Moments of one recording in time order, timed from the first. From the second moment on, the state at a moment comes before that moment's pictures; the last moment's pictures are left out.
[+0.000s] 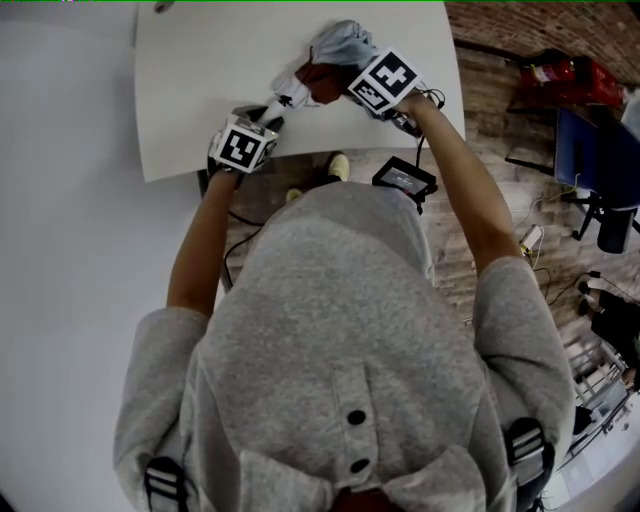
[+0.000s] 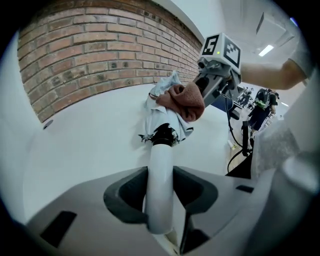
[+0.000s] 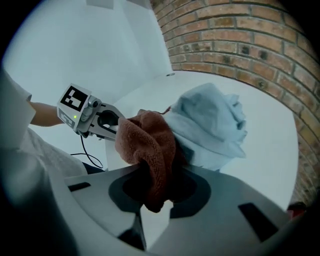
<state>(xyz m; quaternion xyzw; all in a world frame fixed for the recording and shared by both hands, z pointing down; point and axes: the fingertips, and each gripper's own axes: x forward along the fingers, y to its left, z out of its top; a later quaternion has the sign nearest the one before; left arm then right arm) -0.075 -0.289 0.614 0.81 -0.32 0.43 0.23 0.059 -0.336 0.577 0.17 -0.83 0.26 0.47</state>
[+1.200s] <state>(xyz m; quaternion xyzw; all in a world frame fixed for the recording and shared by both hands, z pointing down) -0.074 -0.296 0.613 0.81 -0.34 0.41 0.26 0.169 -0.435 0.488 0.46 -0.79 0.14 0.38</state>
